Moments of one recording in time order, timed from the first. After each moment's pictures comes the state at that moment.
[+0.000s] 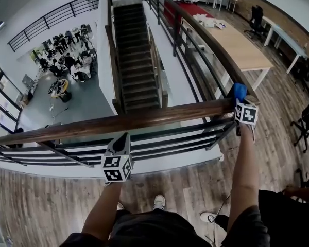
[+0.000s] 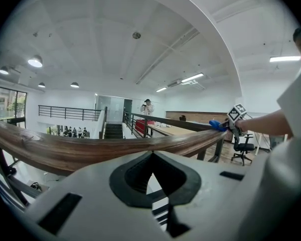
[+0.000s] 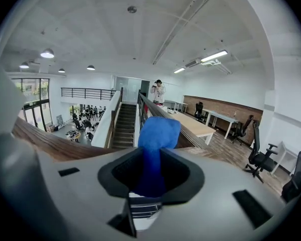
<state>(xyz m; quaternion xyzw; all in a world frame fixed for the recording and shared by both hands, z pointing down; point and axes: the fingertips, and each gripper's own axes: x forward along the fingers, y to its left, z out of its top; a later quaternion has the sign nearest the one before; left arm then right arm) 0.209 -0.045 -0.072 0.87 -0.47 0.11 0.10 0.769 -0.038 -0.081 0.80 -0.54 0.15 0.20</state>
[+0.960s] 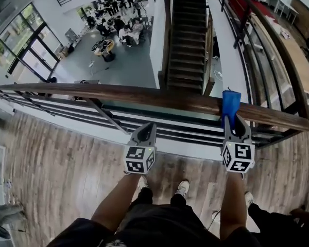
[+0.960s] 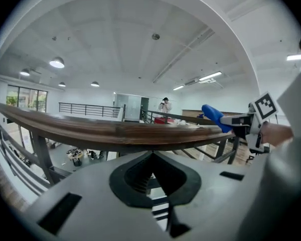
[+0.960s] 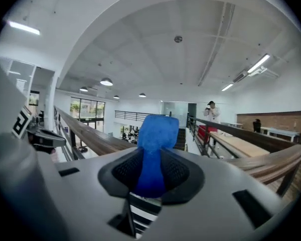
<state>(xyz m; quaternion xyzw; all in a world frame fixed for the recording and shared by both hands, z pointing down) -0.017 -0.033 -0.055 0.82 -0.54 0.10 0.13 0.262 -0.047 -0.119 0.63 -0.77 0.03 0.12</state>
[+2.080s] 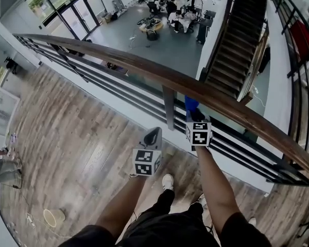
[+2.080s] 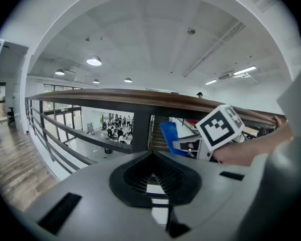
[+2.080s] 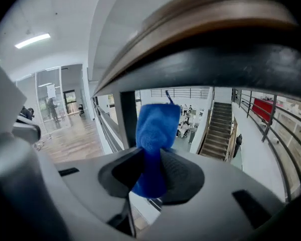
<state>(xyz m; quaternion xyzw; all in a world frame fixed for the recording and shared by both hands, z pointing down) -0.417 -0.035 0.041 0.71 -0.67 0.12 0.19 -0.323 -0.179 0.098 0.42 -0.87 0.13 0.23</state>
